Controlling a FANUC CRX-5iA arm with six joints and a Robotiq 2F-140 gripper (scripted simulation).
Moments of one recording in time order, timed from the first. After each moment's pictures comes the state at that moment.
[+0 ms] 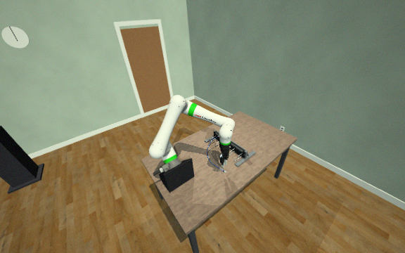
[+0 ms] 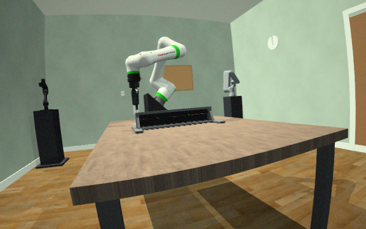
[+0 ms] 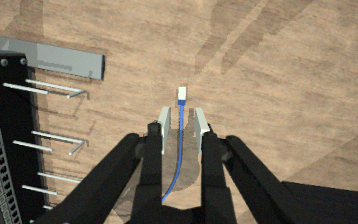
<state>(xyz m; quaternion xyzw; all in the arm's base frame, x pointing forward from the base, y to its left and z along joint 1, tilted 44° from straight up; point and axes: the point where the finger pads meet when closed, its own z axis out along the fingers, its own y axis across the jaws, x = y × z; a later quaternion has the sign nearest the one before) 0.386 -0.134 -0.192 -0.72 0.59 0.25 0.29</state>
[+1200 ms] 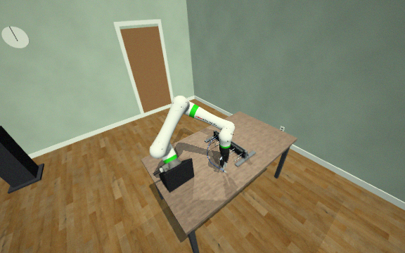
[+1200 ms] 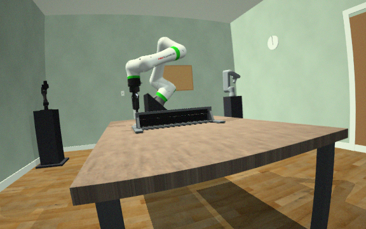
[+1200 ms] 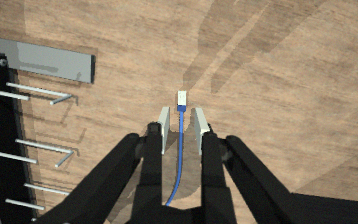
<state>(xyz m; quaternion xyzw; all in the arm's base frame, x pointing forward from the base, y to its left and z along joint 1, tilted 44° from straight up) 0.386 -0.111 -0.216 -0.72 0.59 0.25 0.29</state>
